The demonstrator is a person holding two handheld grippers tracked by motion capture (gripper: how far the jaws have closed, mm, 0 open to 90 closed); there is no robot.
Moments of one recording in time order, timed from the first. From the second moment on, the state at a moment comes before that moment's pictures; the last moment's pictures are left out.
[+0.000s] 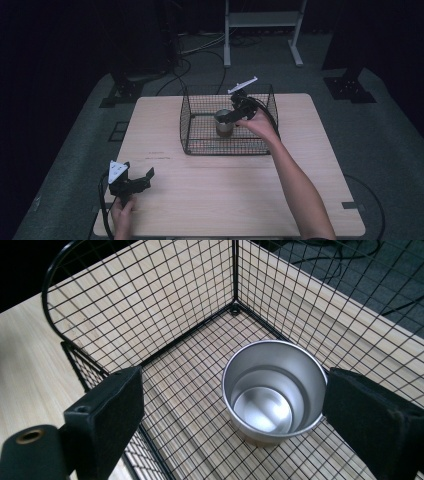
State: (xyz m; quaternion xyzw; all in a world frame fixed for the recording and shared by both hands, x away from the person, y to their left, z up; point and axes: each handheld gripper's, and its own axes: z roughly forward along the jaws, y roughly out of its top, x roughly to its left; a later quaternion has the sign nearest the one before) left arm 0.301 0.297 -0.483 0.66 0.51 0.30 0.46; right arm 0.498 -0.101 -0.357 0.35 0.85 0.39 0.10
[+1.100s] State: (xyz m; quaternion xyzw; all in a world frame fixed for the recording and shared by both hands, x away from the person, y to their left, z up) left arm 0.302 0.295 -0.483 0.66 0.51 0.30 0.46; right arm 0.434 -0.159 -0.347 0.31 0.84 0.43 0.08
